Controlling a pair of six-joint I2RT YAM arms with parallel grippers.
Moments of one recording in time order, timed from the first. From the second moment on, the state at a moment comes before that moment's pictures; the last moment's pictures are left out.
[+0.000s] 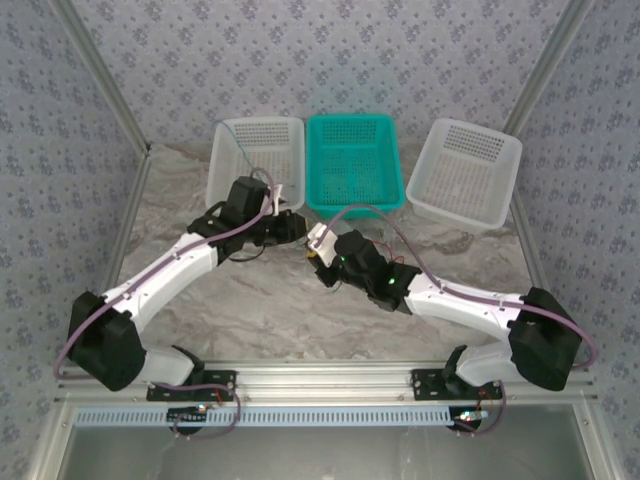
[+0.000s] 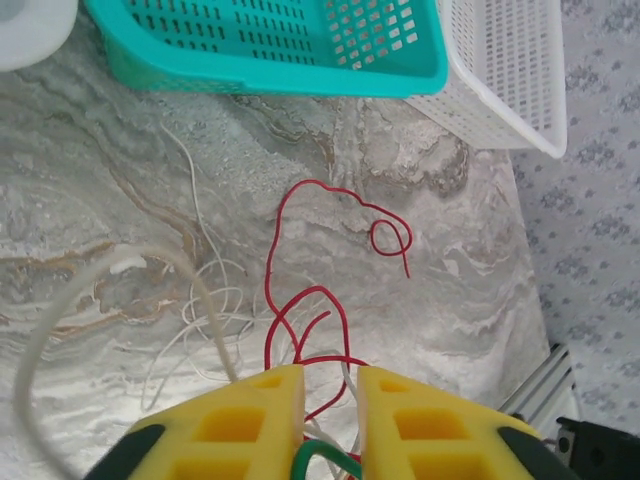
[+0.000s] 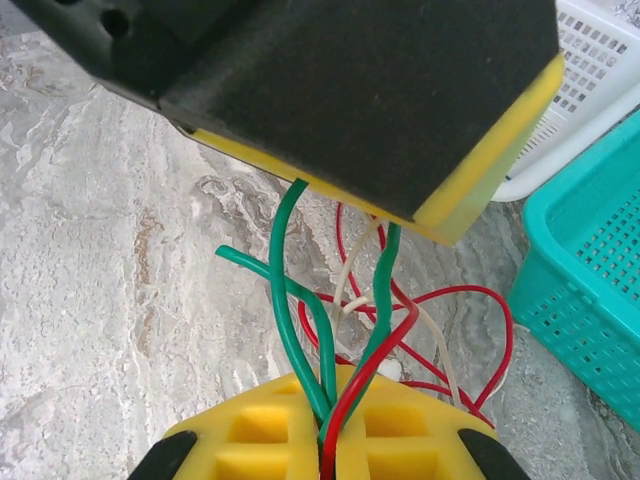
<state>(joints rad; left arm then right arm) -0.58 1.36 1.08 -0.41 0.38 -0.67 0.95 1.34 0.82 0.05 0.14 -0.10</state>
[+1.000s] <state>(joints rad) -0.47 1.16 1.11 -0.54 0.41 -0.49 0.72 1.29 0.53 0.09 -0.03 0.13</state>
